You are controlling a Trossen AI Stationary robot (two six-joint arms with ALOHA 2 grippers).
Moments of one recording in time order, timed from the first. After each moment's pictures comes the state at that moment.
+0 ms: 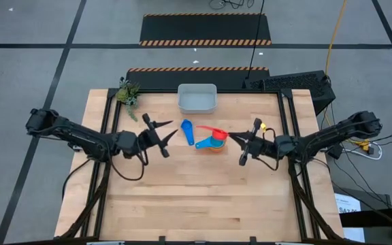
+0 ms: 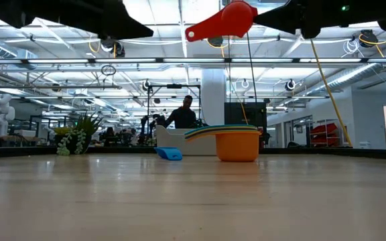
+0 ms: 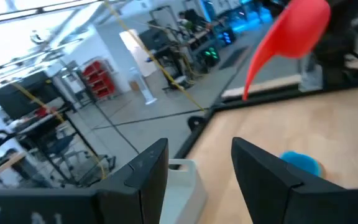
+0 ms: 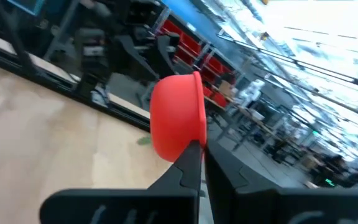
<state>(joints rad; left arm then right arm) -0.18 1.15 0.50 0.68 -0.71 0.44 0.22 1.02 0.37 0.74 0.57 -0.62</state>
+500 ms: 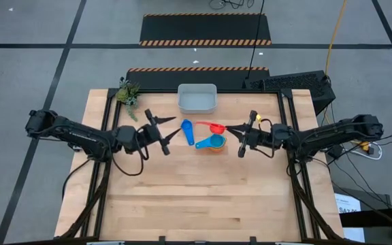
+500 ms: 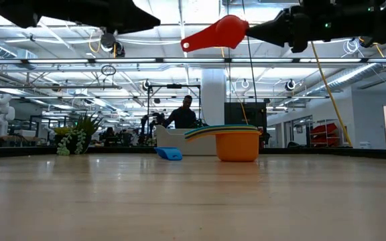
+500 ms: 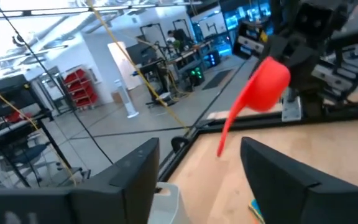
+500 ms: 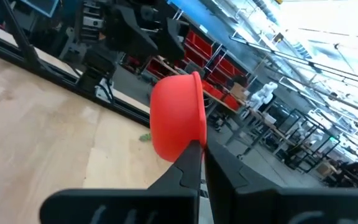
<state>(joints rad) -0.11 1.16 0.53 0.71 -0.55 0.37 0.03 1.03 0.36 0.74 0.31 -0.62</state>
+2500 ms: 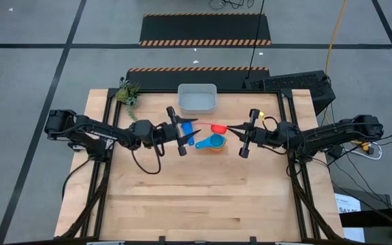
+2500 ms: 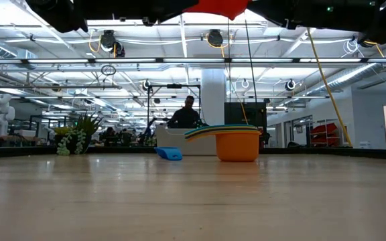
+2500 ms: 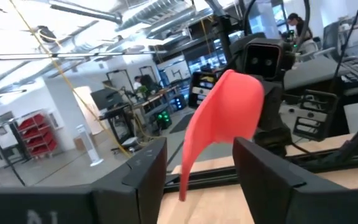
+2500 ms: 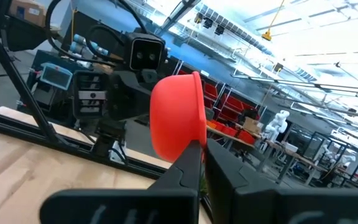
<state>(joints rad) -0.02 1.45 0.73 0.94 -0.24 0.41 0.02 1.03 0.36 0.92 0.18 -0.48</state>
